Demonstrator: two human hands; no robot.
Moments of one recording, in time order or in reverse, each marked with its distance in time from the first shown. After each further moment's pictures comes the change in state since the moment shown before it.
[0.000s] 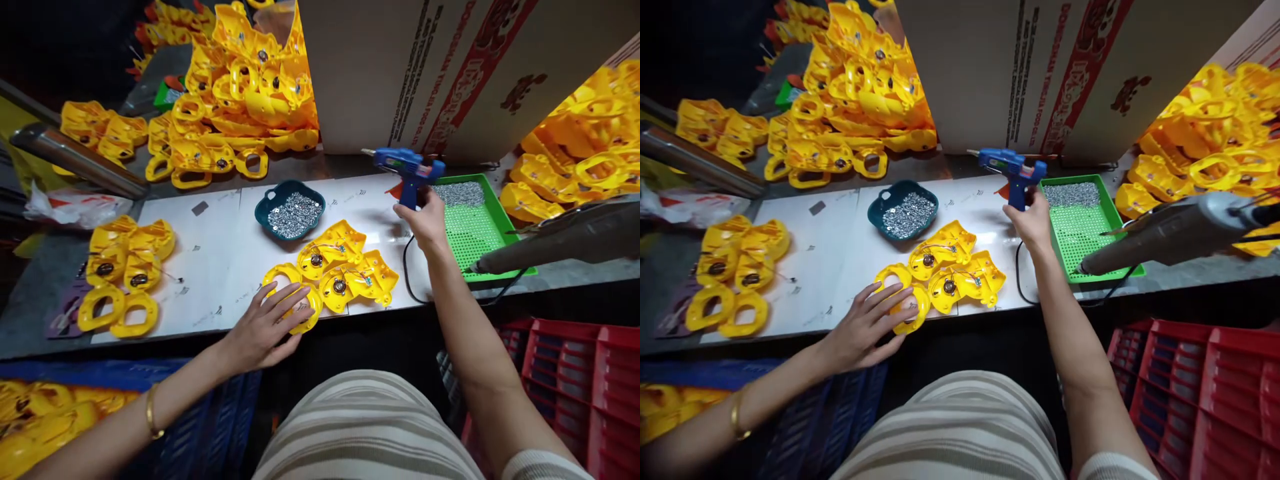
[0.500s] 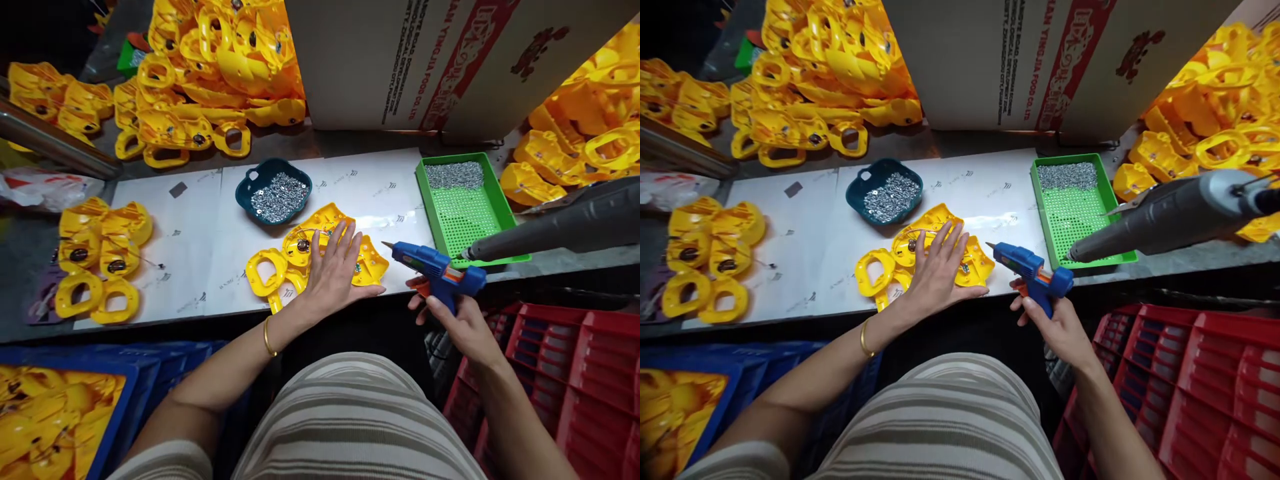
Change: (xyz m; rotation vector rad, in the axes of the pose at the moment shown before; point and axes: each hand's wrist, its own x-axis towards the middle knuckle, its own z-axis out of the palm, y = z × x) left_hand 0.136 0.053 0.058 -0.020 -0.014 -0.369; right_hand -0.178 -0.001 -0.101 0.337 -0.450 0.343
